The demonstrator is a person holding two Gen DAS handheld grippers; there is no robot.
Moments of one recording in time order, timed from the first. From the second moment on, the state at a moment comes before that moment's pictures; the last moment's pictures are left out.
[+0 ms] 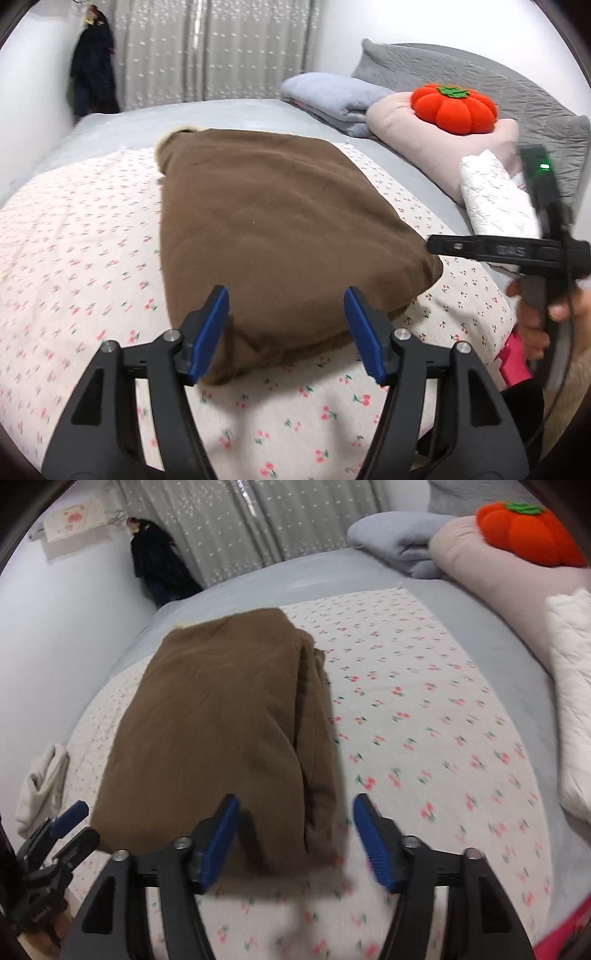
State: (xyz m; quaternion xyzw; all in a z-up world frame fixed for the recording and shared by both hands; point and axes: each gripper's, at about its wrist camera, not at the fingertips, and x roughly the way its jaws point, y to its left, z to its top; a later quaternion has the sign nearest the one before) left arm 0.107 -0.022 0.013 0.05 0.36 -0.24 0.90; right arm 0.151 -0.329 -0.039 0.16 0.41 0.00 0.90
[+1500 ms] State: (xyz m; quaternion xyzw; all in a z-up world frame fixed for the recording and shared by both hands) left arm 0.105 -0.011 -0.020 0.04 0.46 -0.04 0.89; right arm 0.103 -0.247 -0.050 0.04 0.44 -0.09 0.89
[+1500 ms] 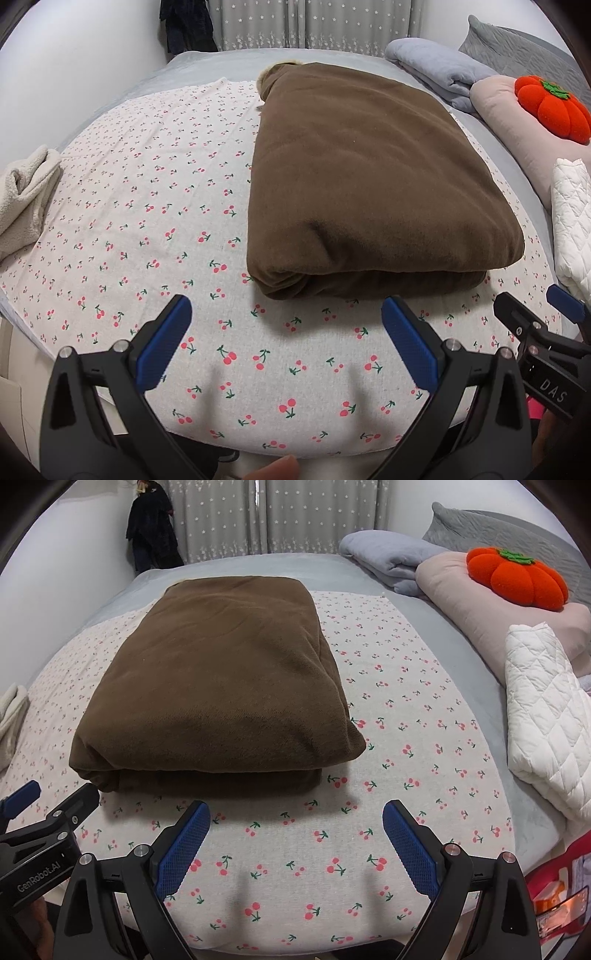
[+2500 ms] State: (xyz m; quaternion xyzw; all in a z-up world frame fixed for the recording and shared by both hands) left arm 0.104 -0.008 -0.023 0.04 0.46 -0.04 0.89; right arm 0.104 -0.247 -0.051 0.04 0.44 -0.09 0.89
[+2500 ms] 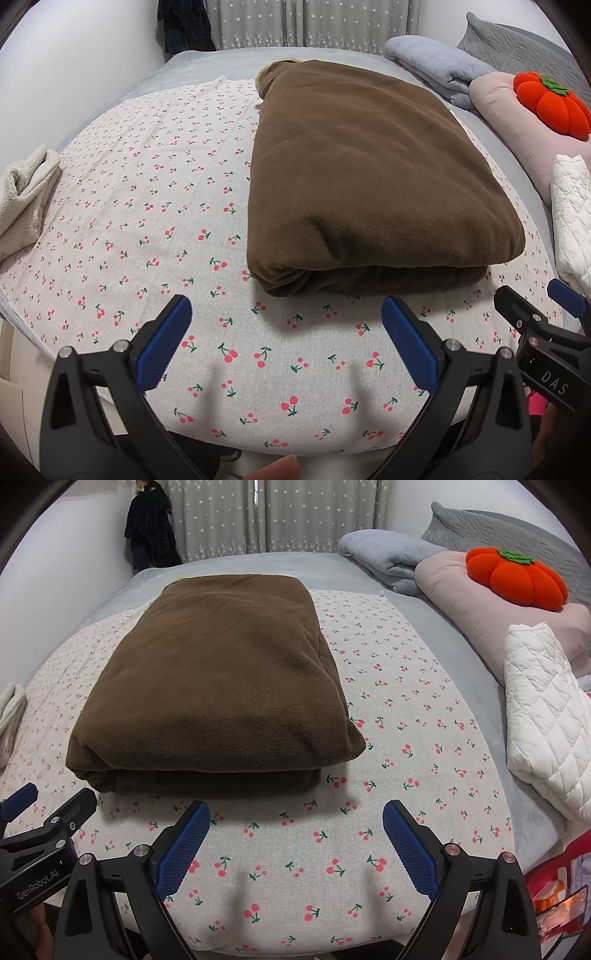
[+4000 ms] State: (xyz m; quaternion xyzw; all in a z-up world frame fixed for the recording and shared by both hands) left arm 0.110 -0.001 -0.026 0.05 0.47 -0.04 0.88; right arm 0.104 -0.247 -0.050 0.04 0.44 -0.09 0.89
